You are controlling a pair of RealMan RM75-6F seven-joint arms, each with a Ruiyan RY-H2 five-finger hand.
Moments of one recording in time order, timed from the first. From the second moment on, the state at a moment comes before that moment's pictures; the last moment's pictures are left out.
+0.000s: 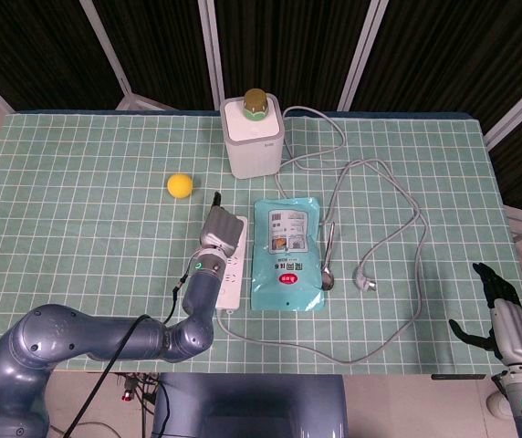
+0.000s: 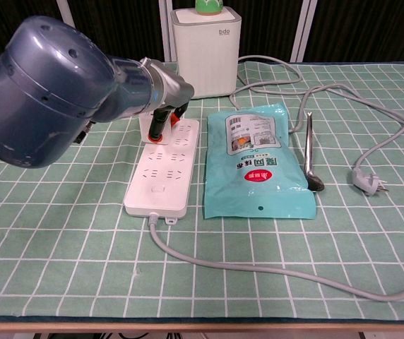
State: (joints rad) left arm -1.42 -1.77 -0.24 -1.35 -0.02 1.07 1.44; right arm 0.10 -1.07 0.10 -1.76 -1.31 1.30 0.21
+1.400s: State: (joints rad) left arm -1.38 -1.68 -0.25 -1.44 0.04 1.12 1.39; right arm 0.09 -1.07 0.09 -1.75 -1.32 1.31 0.20
